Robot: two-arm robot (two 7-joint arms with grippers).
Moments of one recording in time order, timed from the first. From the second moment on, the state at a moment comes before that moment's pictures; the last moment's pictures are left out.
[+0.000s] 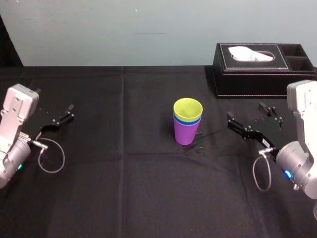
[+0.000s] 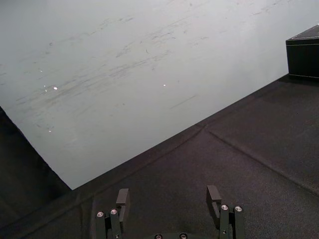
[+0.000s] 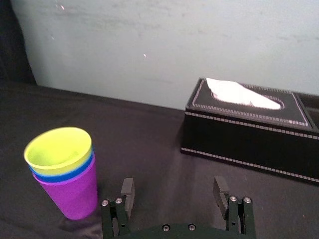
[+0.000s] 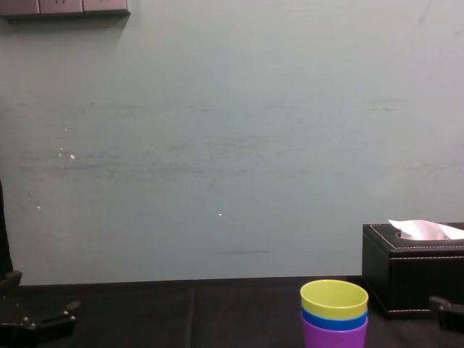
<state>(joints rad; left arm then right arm) -0.20 0.60 0.45 -1.41 -0.25 -0.12 0.03 -0.02 0.40 -0.17 -1.69 0.27 0.19 0.09</state>
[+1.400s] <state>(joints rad) -0.20 0.60 0.45 -1.41 -0.25 -0.12 0.03 -0.01 0.36 -0.16 -1.64 0.24 0.23 0.11</state>
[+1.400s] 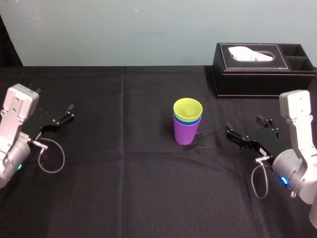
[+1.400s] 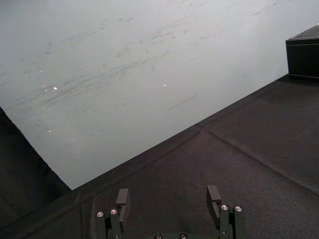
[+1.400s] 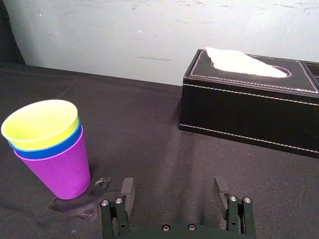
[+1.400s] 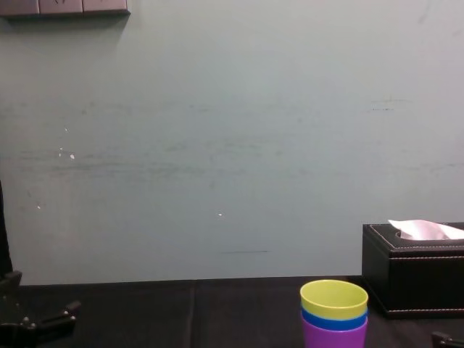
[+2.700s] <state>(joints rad) -0.20 0.60 0.45 -1.41 -0.25 -0.12 0.03 -0.01 0.36 -0.16 -1.64 0.24 0.23 0.10</state>
